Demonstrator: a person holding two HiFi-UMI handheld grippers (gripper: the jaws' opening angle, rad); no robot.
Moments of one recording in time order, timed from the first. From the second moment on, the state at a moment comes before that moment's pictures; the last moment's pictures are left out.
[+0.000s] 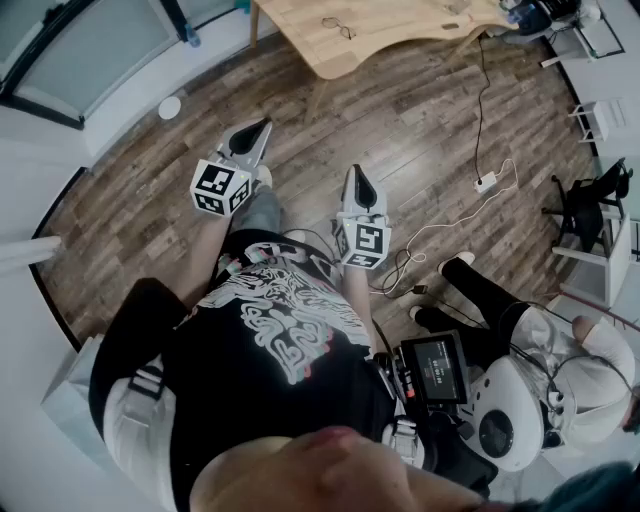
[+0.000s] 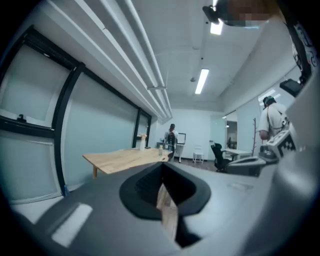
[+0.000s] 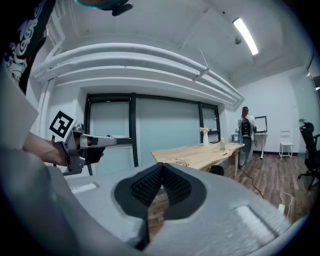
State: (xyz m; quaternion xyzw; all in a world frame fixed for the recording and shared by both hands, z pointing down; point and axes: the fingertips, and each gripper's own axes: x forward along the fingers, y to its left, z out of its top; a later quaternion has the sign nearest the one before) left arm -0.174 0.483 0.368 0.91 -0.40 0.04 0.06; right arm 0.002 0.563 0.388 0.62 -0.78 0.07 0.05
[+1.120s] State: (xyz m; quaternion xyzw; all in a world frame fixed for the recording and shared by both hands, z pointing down) left arm -0.190 0.474 0.357 0.90 -0.43 0.02 0.07; right arm -0.001 0.553 0.380 0.60 -0.80 0.06 0.04
